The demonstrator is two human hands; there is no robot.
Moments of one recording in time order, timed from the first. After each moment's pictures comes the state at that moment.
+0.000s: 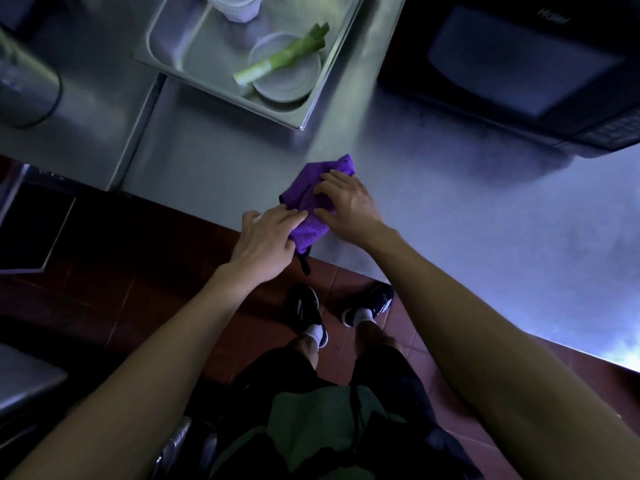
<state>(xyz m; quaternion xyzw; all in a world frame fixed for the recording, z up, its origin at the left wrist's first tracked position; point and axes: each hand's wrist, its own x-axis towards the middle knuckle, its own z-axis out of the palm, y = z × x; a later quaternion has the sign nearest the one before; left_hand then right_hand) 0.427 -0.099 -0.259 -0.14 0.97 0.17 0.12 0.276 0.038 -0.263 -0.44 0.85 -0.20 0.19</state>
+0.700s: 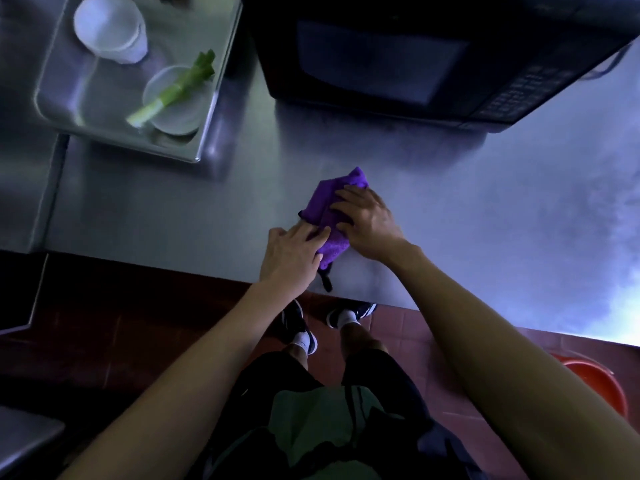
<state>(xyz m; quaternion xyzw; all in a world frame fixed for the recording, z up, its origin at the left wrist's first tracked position) 0.328 0.053 -0.260 -0.04 0.99 0.09 0.13 0.202 0.208 -0.272 -0.38 0.89 -0.21 0.17</state>
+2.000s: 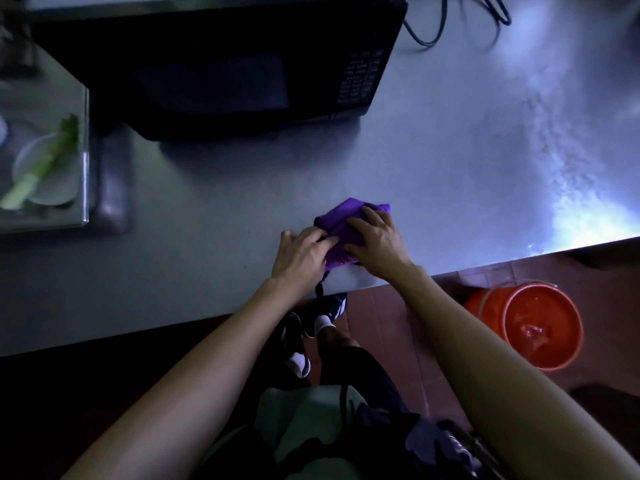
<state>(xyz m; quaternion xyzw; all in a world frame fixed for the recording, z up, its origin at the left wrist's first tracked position) 0.270 0.187 -0.258 0.14 0.97 0.14 0.15 0.236 0.374 -0.257 -0.10 0.96 -0.17 0.21</state>
